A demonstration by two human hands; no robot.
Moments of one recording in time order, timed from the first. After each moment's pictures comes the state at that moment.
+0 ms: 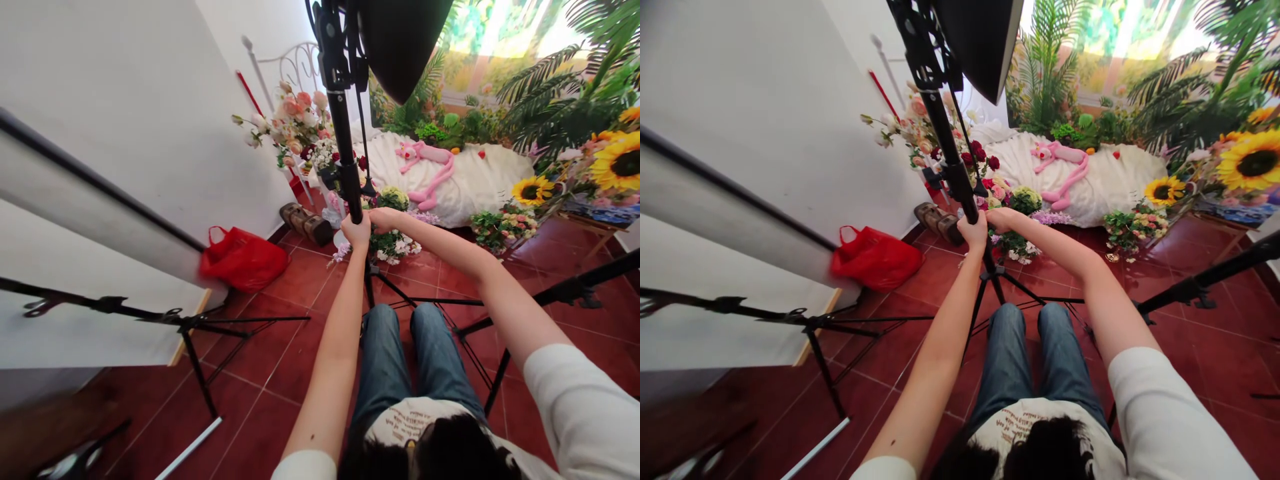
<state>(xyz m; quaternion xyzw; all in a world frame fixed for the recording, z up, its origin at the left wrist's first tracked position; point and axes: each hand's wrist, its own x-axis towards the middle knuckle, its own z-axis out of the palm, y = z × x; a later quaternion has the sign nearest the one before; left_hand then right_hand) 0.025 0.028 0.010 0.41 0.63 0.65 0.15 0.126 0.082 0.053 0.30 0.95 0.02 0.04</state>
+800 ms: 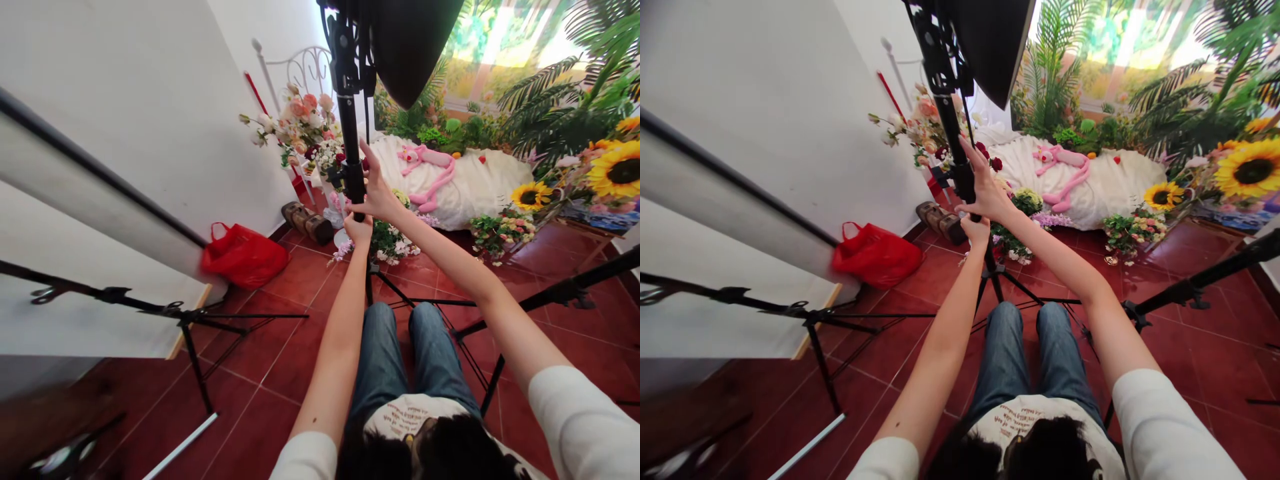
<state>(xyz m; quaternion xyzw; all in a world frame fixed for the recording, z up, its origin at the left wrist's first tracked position) 0.026 0.026 0.016 0.40 0.64 0.63 0.18 0.109 0.030 0.118 0.32 0.87 0.04 -0.38</state>
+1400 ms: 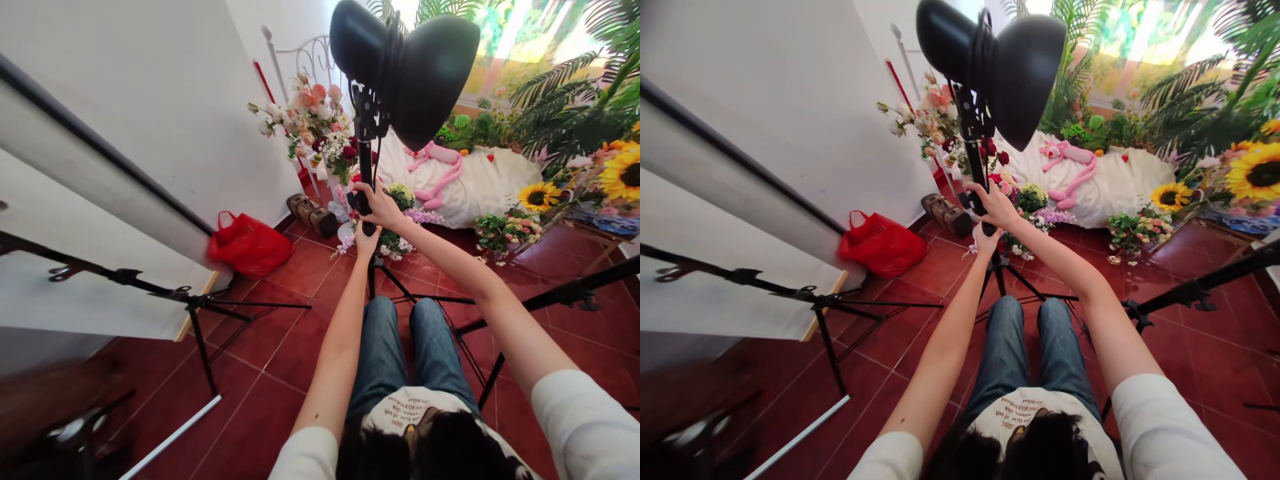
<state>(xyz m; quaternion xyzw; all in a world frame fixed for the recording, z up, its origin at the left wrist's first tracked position) 0.015 0.007 -0.061 0.47 0.55 0.64 0.27 0.098 0.021 0.077 0.39 0.89 0.04 -0.24</state>
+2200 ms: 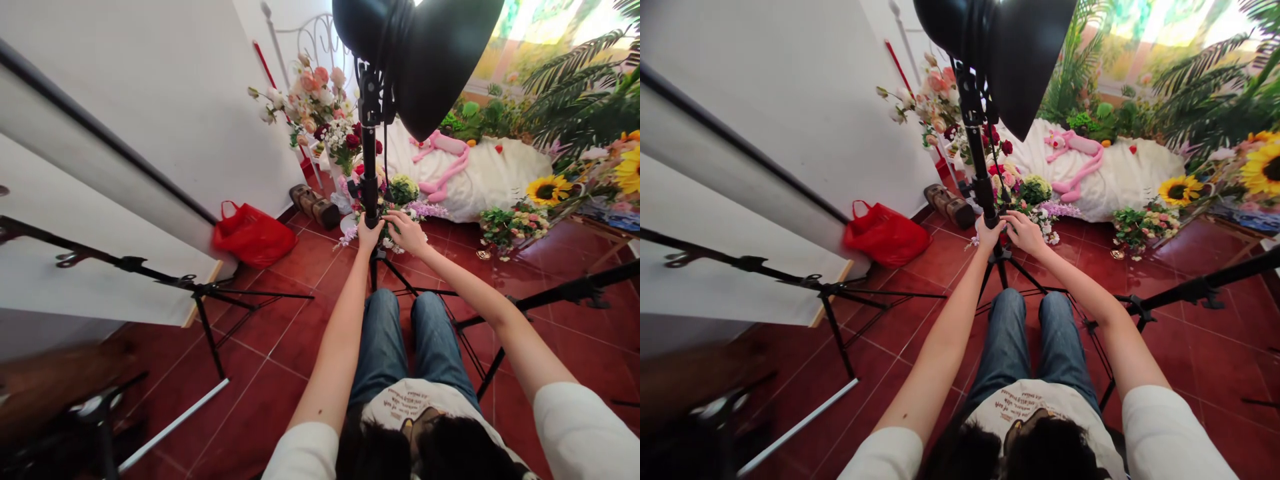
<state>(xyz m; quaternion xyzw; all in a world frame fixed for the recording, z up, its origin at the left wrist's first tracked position) 0.006 0.021 -0.081 0.48 0.50 0.67 0.27 0.159 -0.020 -0.016 0.40 0.84 -0.06 -0.36</state>
